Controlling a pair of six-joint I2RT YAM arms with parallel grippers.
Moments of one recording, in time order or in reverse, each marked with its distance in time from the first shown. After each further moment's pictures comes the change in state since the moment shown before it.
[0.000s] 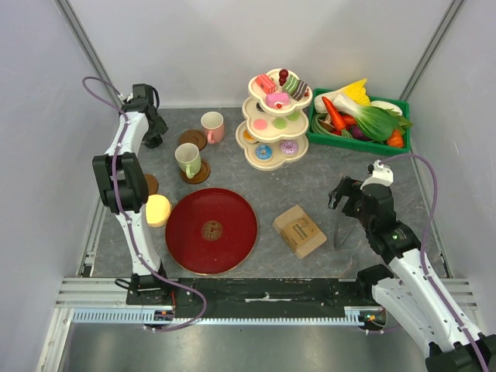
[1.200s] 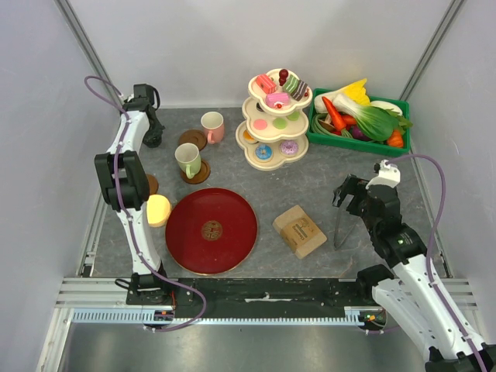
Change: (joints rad) left arm 0.000 0.045 0.047 -0.045 -0.023 0.010; right arm 0.000 -0.050 0.033 -0.024 0.038 -0.024
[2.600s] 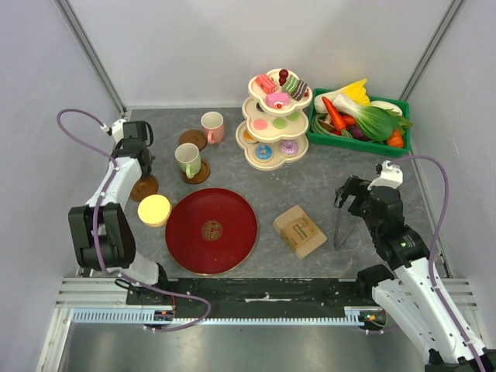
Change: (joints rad) left arm 0.002 -0.630 -0.787 0.343 -0.161 -0.017; right arm 0.000 -0.025 0.014 -0.029 0.013 -0.014
